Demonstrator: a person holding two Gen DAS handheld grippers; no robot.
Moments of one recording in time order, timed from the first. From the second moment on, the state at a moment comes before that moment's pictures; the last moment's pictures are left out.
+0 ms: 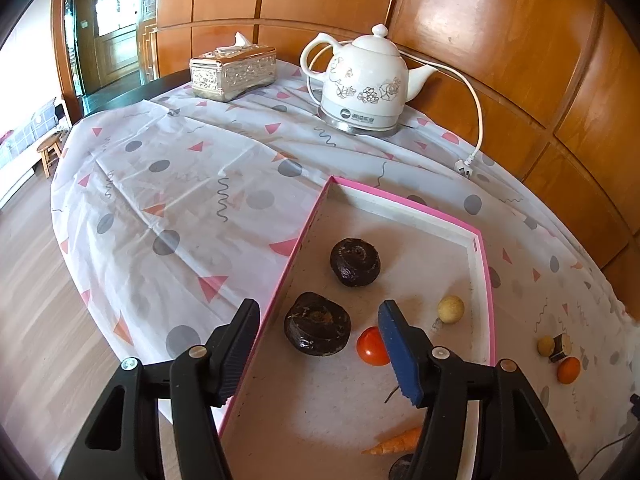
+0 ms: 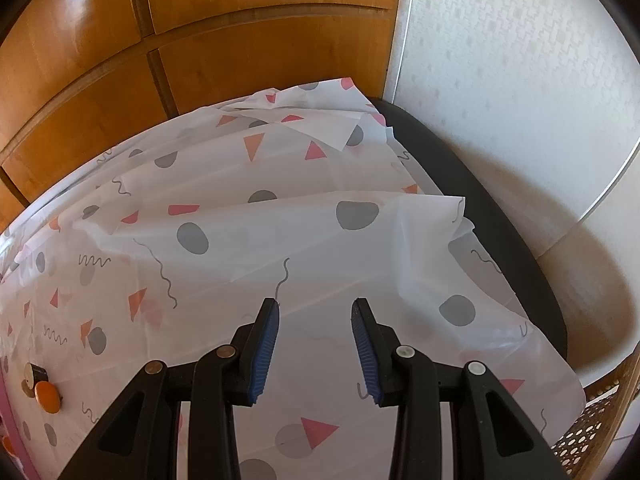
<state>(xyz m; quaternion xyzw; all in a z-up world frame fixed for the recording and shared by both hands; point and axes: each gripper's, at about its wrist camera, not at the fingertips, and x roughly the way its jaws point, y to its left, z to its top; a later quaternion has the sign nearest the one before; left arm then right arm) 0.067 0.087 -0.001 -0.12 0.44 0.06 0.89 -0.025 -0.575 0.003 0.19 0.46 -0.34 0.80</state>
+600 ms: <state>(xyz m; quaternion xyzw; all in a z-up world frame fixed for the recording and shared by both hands) 0.047 0.108 -0.010 -0.13 0.44 0.09 0.89 -0.023 -0.573 0.002 0.18 0.47 -0.33 0.80</state>
